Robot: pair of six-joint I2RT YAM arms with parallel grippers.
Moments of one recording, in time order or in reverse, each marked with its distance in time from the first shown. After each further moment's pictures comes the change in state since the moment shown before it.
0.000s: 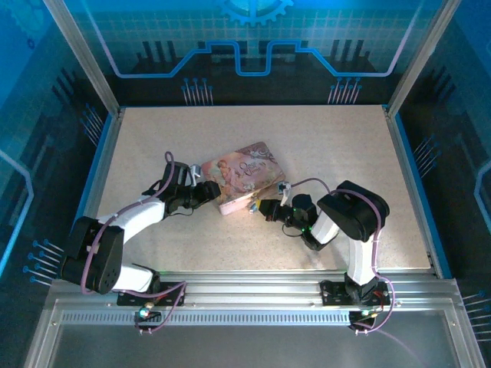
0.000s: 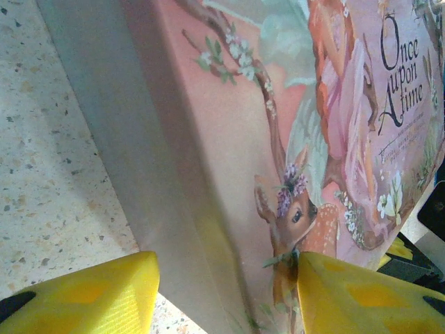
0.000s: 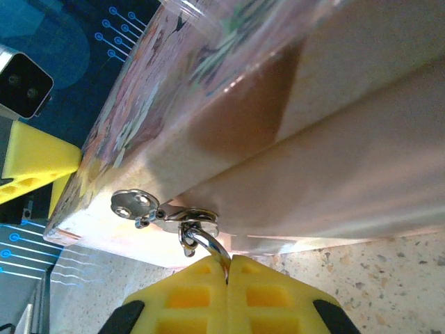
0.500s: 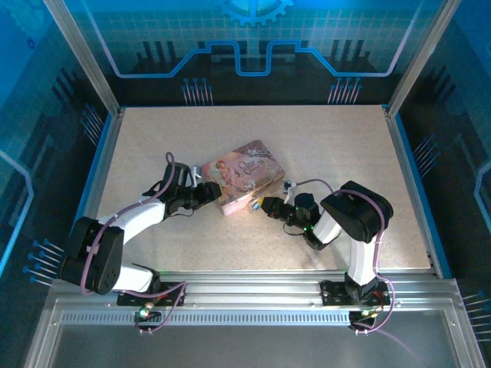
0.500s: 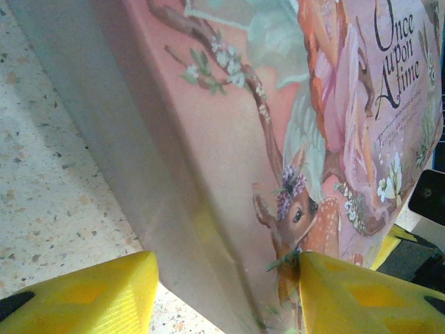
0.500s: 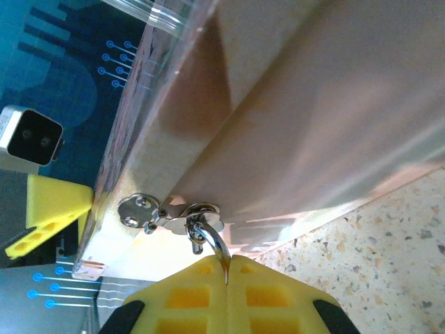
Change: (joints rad) left arm -0.004 -0.003 -0.009 0.011 0.008 0.000; right arm -0.024 -0.025 -0.010 -0.012 -0.012 0.204
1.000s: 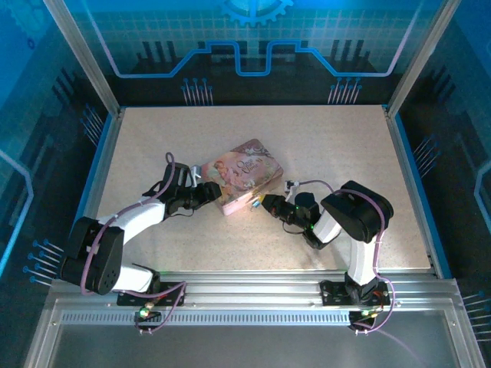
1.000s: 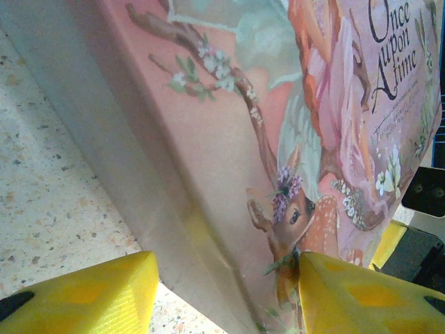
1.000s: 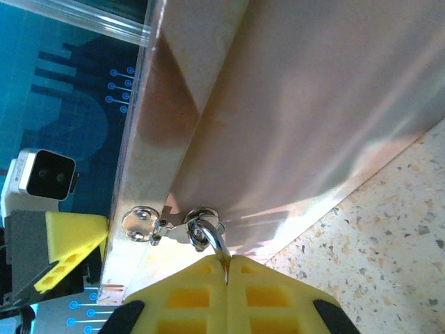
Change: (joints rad) left arm 0.000 0.000 -0.003 0.007 0.000 0.000; right arm -0.004 0.000 0.006 0.008 0.021 0.146
